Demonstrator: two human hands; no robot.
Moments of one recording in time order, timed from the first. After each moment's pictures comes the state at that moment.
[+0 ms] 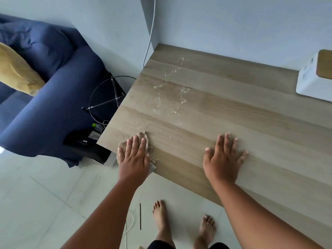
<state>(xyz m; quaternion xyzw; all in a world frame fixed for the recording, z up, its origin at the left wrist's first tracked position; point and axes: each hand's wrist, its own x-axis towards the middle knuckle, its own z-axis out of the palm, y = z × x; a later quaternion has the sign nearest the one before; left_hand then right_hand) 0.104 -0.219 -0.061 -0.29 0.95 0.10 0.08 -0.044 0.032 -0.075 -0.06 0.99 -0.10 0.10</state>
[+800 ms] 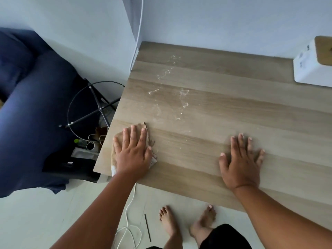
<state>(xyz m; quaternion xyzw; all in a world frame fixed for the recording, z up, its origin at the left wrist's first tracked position) 0.030 -0.316 -0.076 -0.16 0.98 0.07 0.09 -0.042 0.027 -0.087 -0.03 1.00 -0.06 0.04</state>
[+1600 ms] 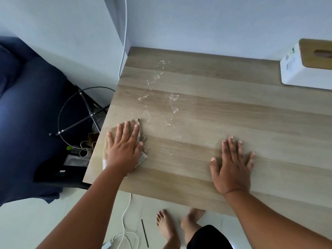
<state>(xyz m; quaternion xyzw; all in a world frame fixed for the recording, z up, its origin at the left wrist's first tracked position) -0.012 -0.334 -0.069 -0.13 0.98 0.07 0.12 -0.043 0.027 -0.086 -0.03 1.00 -0.06 0.04</state>
